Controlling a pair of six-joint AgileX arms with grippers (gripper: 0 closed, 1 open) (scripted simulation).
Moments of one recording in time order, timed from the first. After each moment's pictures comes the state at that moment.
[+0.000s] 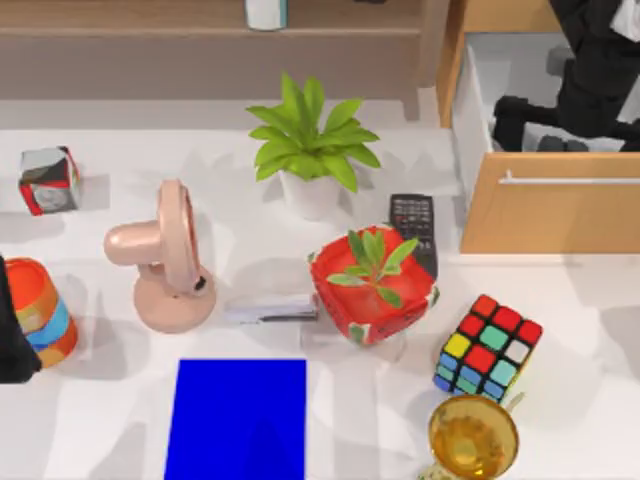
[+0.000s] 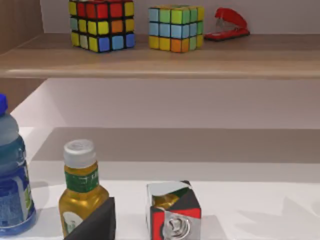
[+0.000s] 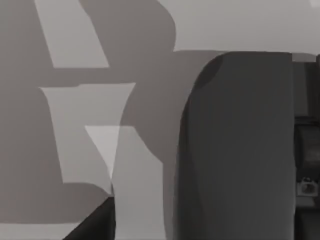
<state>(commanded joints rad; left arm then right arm) 0.00 0.00 0.00 0.00 0.00 0.00 0.14 2.46 2.08 -1.09 0.05 0.44</state>
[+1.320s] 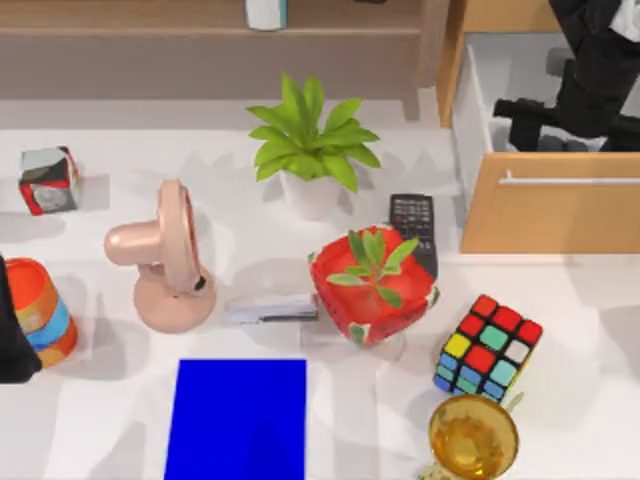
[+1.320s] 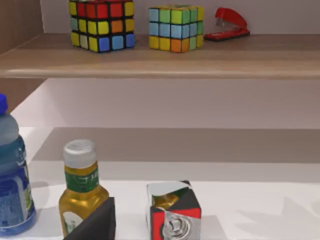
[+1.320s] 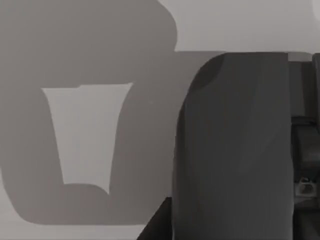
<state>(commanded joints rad) 0.00 0.00 0.00 0.00 0.00 0.00 0.14 2.46 2.08 -1.09 0.05 0.44</state>
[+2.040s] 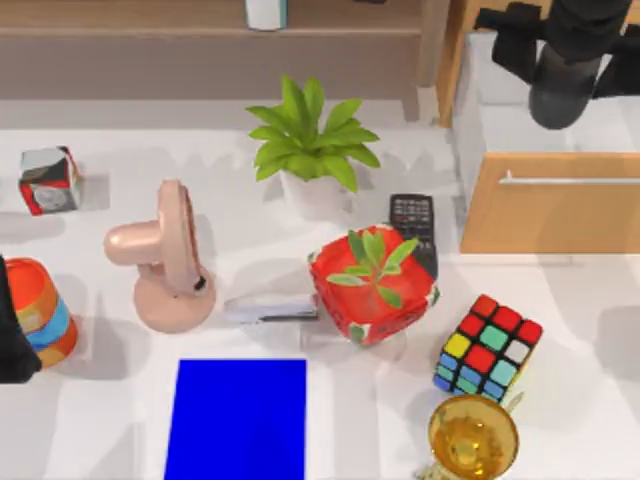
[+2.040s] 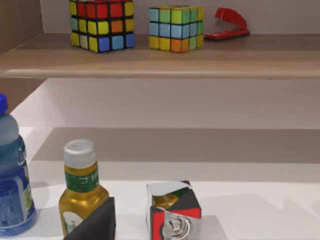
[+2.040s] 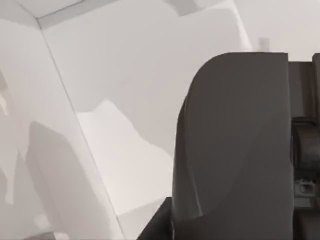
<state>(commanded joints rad) 0.00 0.00 0.00 0.00 0.00 0.00 0.30 2.19 2.09 -1.17 0.27 0.65</state>
